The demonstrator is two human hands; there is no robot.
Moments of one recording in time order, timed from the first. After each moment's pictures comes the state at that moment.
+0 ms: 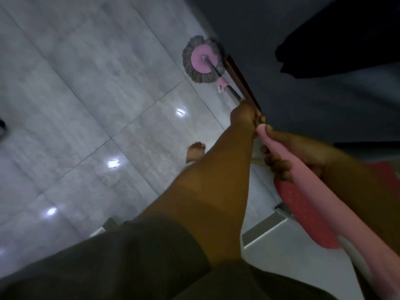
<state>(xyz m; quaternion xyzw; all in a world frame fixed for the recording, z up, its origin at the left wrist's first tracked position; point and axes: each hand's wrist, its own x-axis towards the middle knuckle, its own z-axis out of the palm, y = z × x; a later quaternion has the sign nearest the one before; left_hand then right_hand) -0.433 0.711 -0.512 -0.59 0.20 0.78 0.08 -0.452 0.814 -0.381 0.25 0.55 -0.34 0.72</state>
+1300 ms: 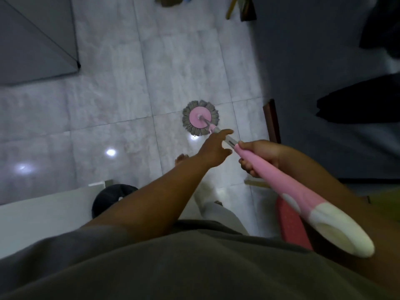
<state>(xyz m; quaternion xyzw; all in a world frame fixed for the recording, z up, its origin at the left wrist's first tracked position) -0.130 0.687 -0.414 -0.45 0.70 0.56 0.02 -0.269 0.750 -0.308 0.05 0.66 -0.14 0.74</state>
